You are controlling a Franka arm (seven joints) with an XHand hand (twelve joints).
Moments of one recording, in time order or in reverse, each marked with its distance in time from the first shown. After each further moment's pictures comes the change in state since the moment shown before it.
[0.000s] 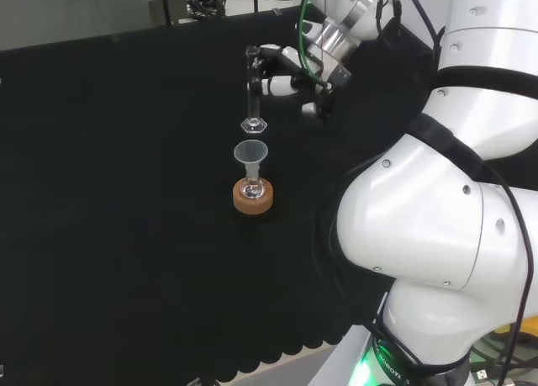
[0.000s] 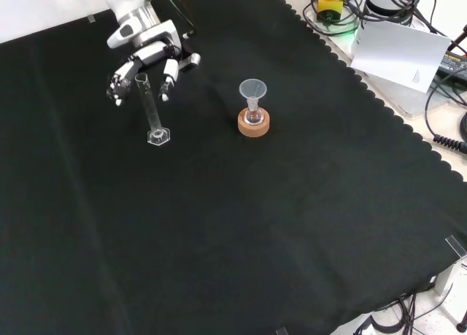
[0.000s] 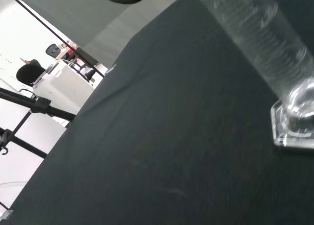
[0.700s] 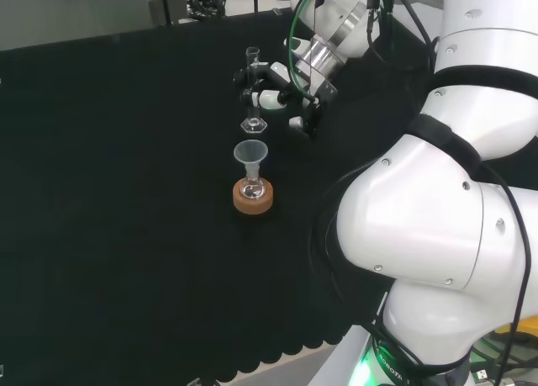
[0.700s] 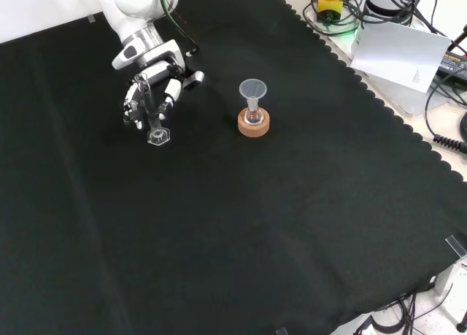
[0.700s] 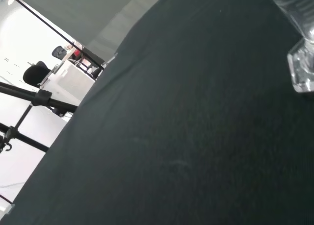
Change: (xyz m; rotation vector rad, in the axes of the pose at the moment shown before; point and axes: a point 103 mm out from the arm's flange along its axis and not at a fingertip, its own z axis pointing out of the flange) arm -0.010 0.009 0.049 0.020 0.062 0.009
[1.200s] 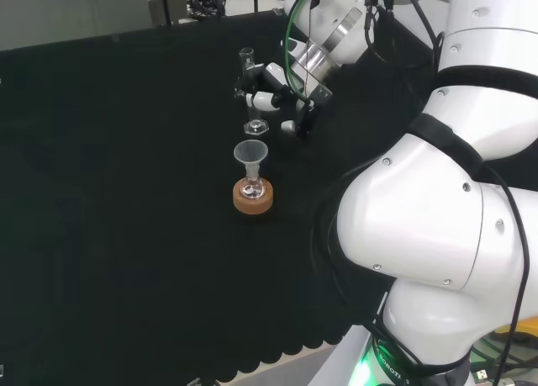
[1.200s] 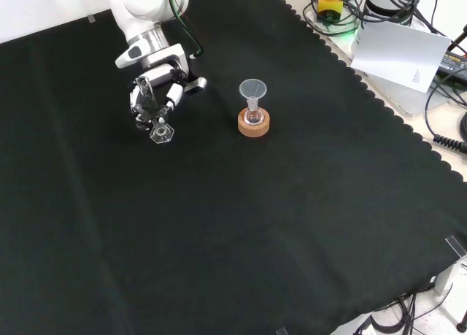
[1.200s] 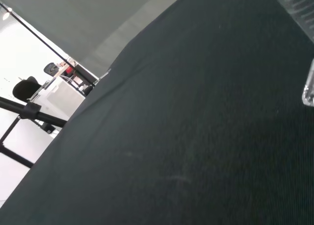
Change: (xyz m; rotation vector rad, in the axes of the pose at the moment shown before) arm 0.006 0.008 0.009 -0.076 -0.044 -0.003
